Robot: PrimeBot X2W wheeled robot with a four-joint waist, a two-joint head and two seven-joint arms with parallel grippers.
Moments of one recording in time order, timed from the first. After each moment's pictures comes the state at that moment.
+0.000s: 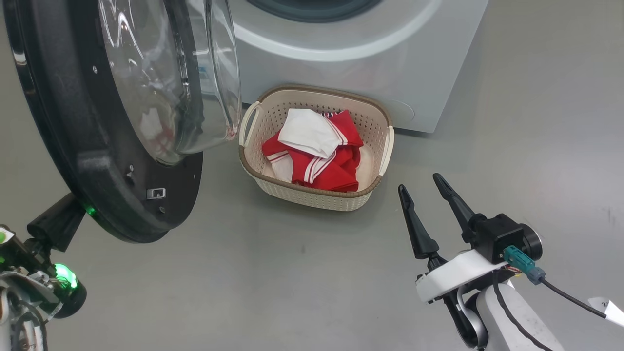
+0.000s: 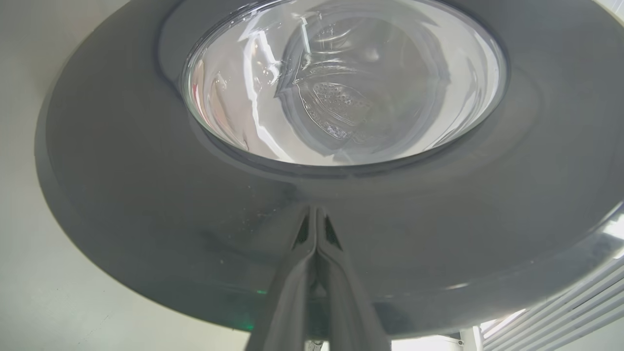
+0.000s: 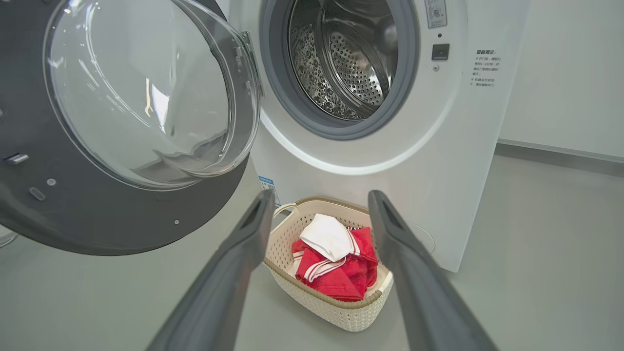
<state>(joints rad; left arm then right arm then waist) -0.32 0.14 0.35 0.25 -1.73 0.14 0.85 -0.18 -0.06 0.34 0.22 0.28 0.11 -0.25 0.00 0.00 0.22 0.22</state>
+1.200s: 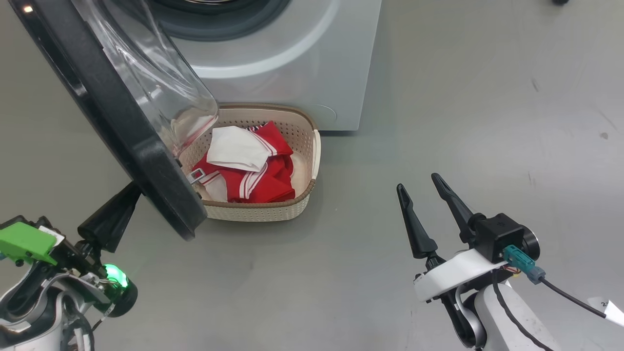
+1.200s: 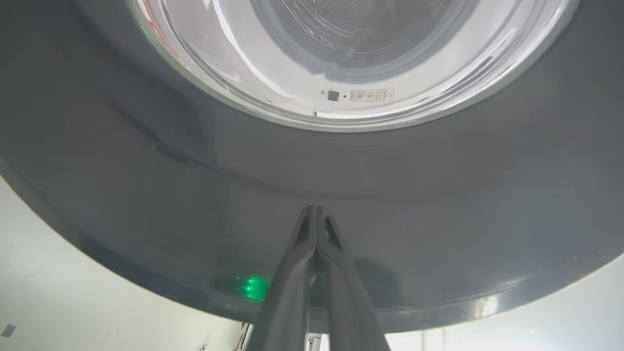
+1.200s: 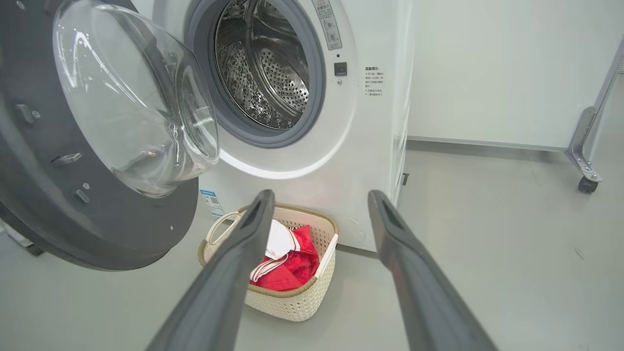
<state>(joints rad) -0.26 0.05 0.23 0.17 -1.83 0.14 0.74 -0.18 -0.06 0.35 0.23 0.30 0.11 -0.25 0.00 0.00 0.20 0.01</state>
